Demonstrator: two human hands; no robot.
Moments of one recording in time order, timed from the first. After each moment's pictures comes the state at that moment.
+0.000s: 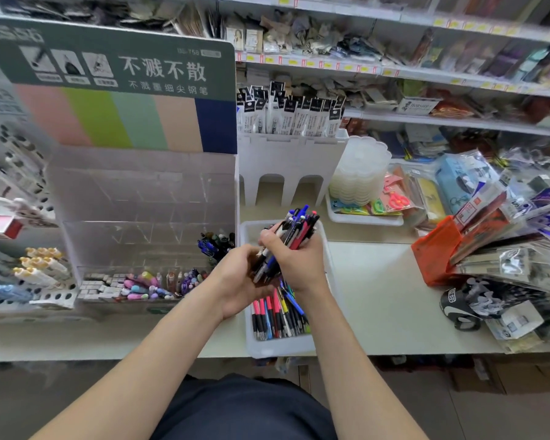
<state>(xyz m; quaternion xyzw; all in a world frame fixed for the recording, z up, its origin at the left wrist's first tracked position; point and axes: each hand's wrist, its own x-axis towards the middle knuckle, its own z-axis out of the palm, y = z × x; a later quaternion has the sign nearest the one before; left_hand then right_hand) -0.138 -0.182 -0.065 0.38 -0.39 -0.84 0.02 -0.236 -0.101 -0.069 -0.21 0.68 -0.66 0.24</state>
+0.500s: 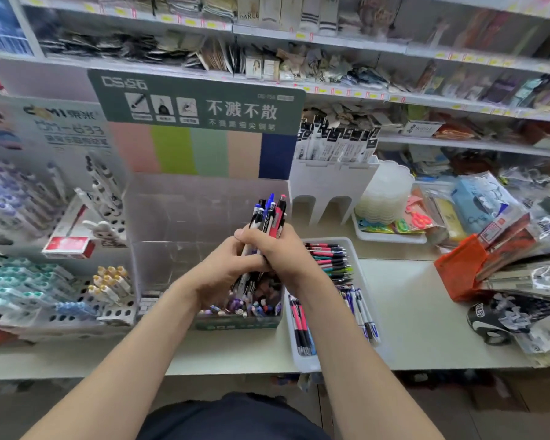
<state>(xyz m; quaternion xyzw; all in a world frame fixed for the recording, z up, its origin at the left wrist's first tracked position) -0.045 -0.279 -0.013 0.15 -0.61 -0.77 0.10 -0.159 -0.200 -0.009 -0.26 0.66 -0.58 0.41</state>
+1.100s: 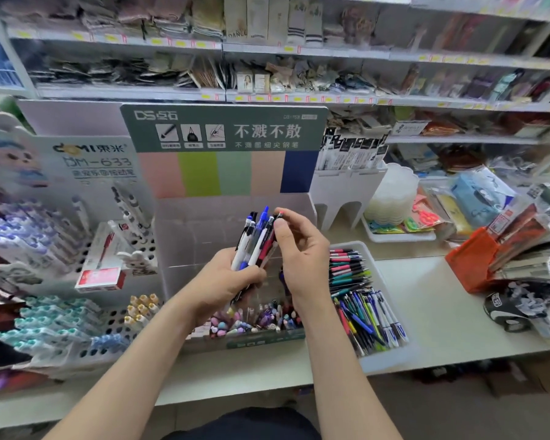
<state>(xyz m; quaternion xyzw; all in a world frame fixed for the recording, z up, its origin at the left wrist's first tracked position) 0.001 -0.340 -0.005 0.21 -0.69 -0.69 0.05 -0.111 -0.234 -0.008 -0.20 0.63 -0.74 0.14</state>
